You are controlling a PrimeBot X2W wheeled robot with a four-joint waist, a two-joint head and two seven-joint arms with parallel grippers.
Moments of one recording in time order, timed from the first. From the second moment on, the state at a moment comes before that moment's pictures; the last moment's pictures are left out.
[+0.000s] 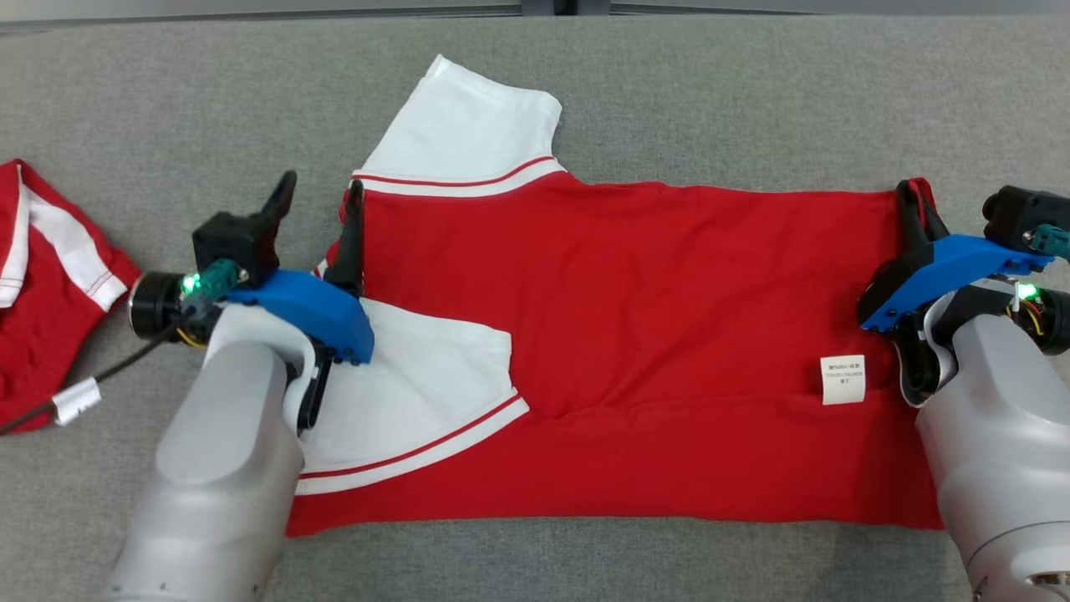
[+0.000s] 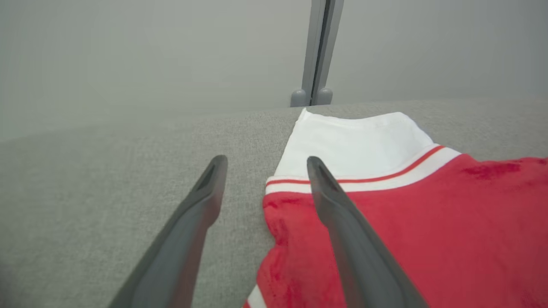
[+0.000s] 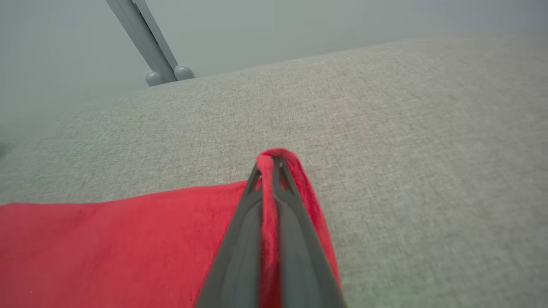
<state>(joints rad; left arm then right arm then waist) -0.71 0.12 -0.24 0.84 -0.24 -0.12 -0.26 -0.88 -0.14 -0.20 1.13 0.11 0.13 -0.26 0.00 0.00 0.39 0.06</state>
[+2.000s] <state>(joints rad) -1.07 0.41 -0.83 0.85 -0.75 -0.11 -0.26 -0.81 -0.14 -0.06 0.87 0.27 0.13 -0.26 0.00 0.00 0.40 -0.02</state>
